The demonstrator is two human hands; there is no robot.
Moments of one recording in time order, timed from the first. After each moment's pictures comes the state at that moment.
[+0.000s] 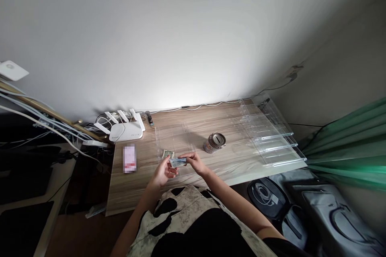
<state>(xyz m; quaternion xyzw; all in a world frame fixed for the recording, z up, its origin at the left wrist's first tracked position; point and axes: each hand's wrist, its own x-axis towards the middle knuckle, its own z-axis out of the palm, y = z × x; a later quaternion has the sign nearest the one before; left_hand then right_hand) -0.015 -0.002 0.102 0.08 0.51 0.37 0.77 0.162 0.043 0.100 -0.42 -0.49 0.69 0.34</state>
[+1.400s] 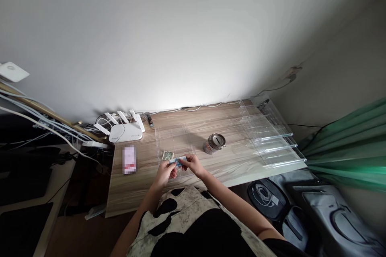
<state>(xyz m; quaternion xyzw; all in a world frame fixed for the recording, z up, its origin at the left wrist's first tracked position) 0.000 -0.010 0.093 0.26 0.57 0.40 0.67 0.157 0.037 0.093 -0.42 -0.49 0.70 0.30</state>
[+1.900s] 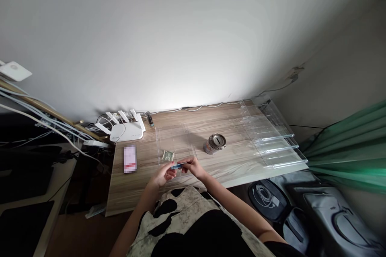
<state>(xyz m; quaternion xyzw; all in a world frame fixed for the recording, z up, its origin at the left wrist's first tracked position) -0.017 -0.009 0.095 0.16 0.54 0.33 0.75 0.162 0.029 0.079 -0.41 -0.49 0.71 0.29</state>
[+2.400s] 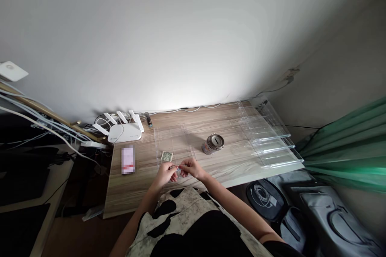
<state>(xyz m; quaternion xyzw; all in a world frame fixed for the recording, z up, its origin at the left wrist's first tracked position) -0.001 -0.011 0.098 0.37 0.57 0.32 0.67 0.167 0.027 0.091 -0.42 -0.49 0.73 0.21</state>
